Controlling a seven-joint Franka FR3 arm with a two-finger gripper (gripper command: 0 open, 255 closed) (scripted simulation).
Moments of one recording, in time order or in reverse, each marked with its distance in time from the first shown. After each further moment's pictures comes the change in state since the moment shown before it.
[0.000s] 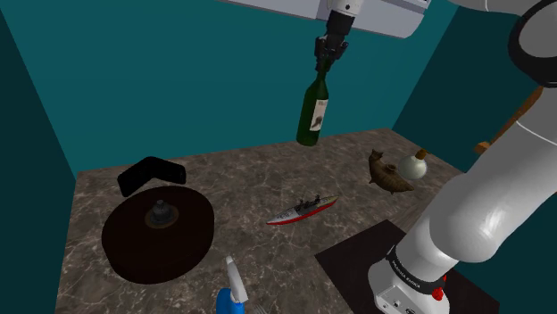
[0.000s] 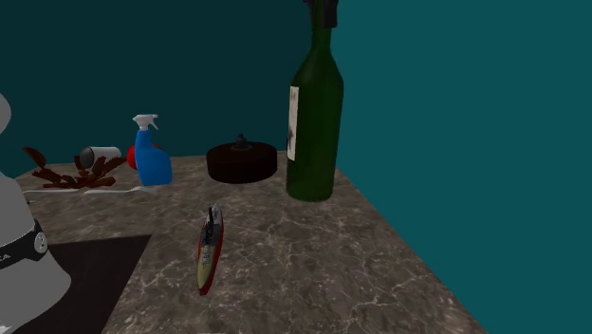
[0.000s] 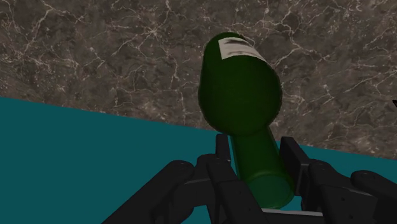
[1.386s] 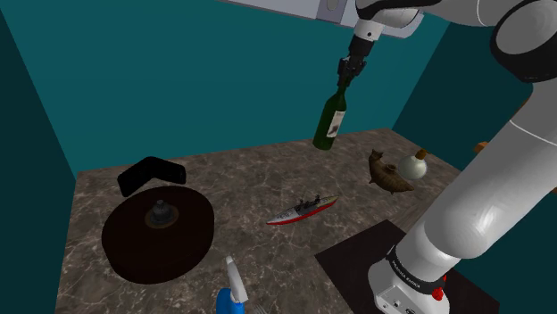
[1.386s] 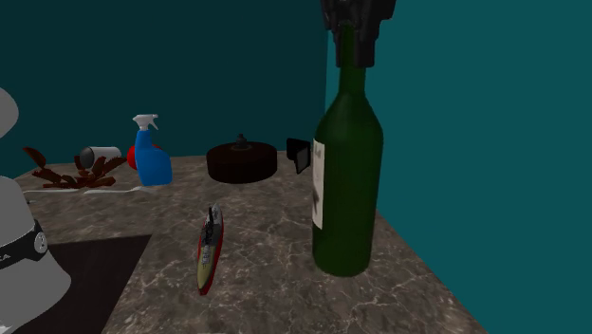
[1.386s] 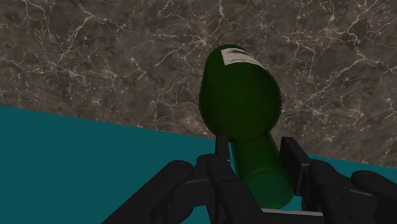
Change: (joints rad) arm -0.115 0.041 -0.132 -0.086 0.030 0.121 -0.252
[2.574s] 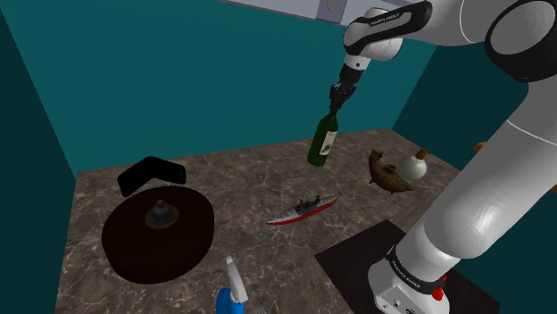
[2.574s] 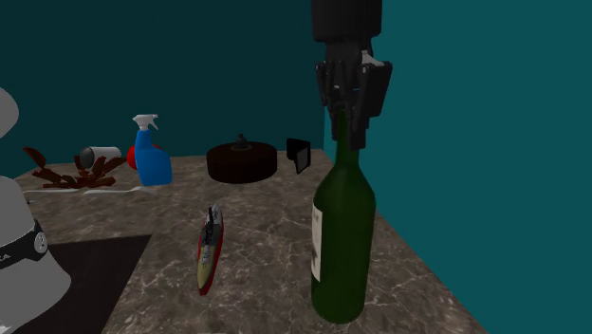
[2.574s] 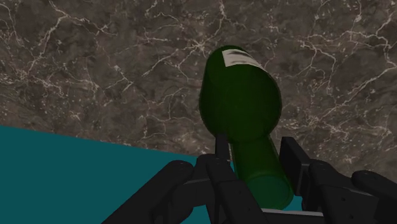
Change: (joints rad) arm -0.002 0.020 -0.002 -0.222 0.012 0.239 -0.015
